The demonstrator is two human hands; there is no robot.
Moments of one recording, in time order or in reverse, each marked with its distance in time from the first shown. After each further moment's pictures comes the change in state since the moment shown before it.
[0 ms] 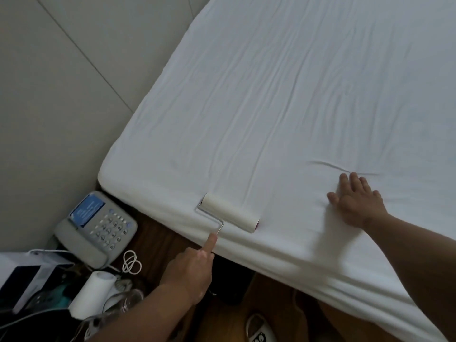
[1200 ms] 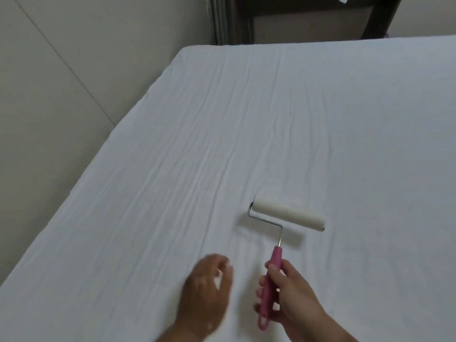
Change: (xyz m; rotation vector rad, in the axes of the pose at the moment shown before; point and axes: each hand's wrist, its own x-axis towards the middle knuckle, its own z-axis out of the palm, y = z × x) left_hand 0.304 0.272 -0.188 -0.547 0.709 0.417; right_hand 0.130 0.005 -0.187 1.754 -0.309 0.286
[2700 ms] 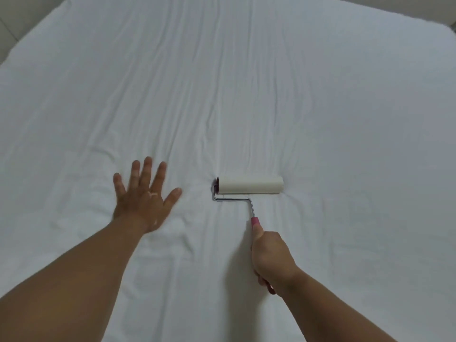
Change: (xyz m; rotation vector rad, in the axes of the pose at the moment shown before) left_hand 0.107 -0.190 -0.004 0.628 -0.494 -0.070; right_hand 0.056 0.074 0.070 -0.728 0.493 0.171
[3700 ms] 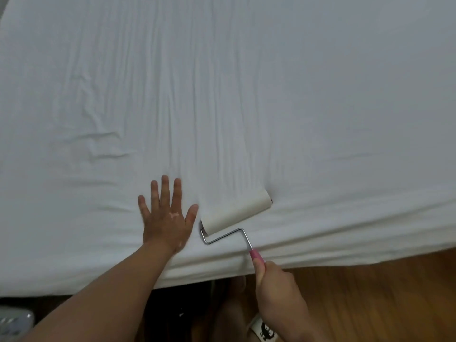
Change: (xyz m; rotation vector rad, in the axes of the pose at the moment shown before) left_hand -0.351 0.091 0.130 0.084 0.063 0.108; right_hand -0.202 0.371 0.054 -0.049 -0.071 -0.040
